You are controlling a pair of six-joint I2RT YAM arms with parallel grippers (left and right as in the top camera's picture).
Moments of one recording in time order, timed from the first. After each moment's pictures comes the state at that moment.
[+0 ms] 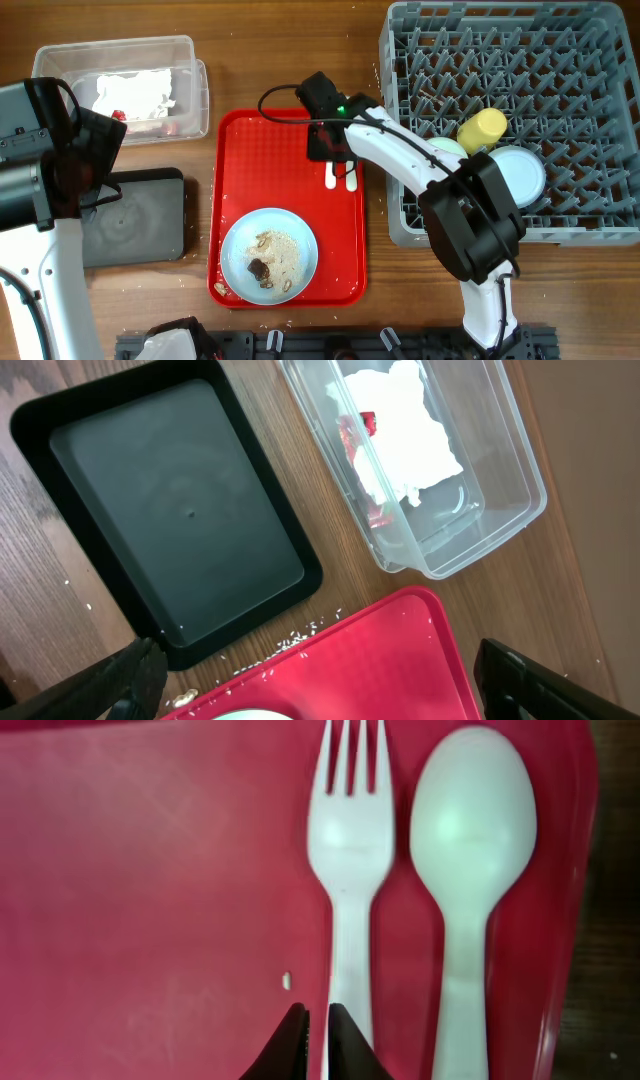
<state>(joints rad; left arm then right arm) 0.24 1.25 1.51 -1.30 -0.16 -0.95 0.62 2.12 1.59 -0.78 0.03 0.65</state>
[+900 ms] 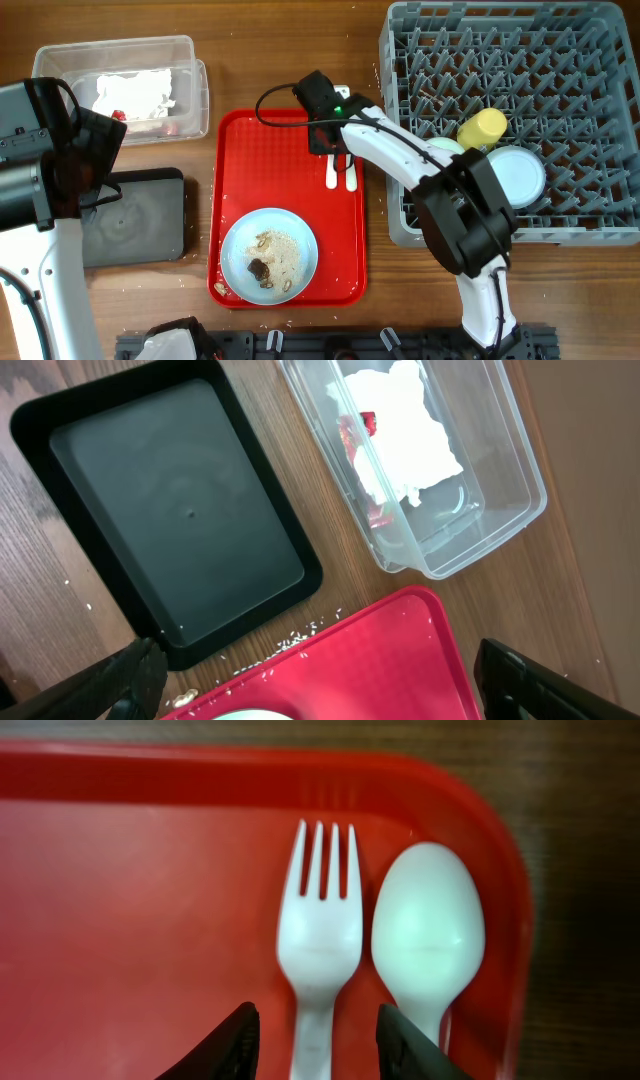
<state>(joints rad) 0.24 1.25 1.51 -1.30 -0.16 -0.95 0.62 2.17 1.59 -0.71 0.17 0.54</state>
